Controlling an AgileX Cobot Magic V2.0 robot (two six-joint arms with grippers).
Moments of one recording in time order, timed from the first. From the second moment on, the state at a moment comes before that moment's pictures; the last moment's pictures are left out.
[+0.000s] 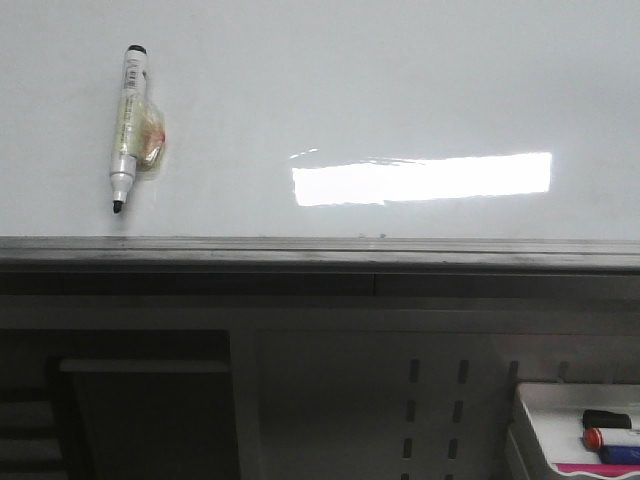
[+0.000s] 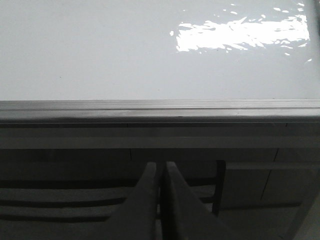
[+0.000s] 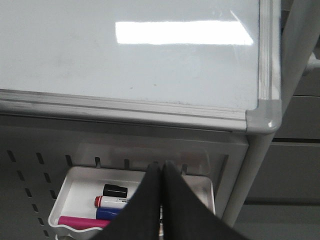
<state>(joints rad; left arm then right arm) -0.04 0.00 0.00 0.08 0.34 -0.07 0.00 -0.01 0.02 -0.07 0.33 -0.06</state>
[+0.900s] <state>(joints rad) -0.04 0.00 0.00 0.08 0.33 -0.07 0.00 -0.01 0.02 -0.07 0.33 -0.06</state>
